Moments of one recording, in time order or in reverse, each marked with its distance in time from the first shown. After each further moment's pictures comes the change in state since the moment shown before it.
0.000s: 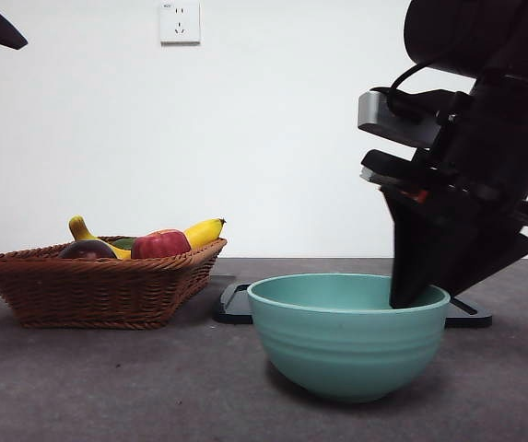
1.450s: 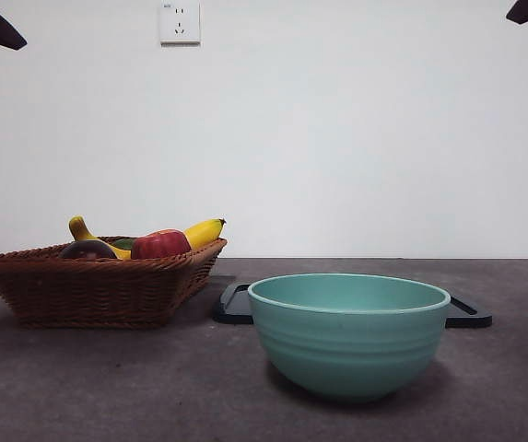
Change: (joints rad) left arm 0.000 0.000 0.000 -0.002 0.000 0.000; right arm 0.003 -0.590 0.191 -0.506 -0.251 0.000
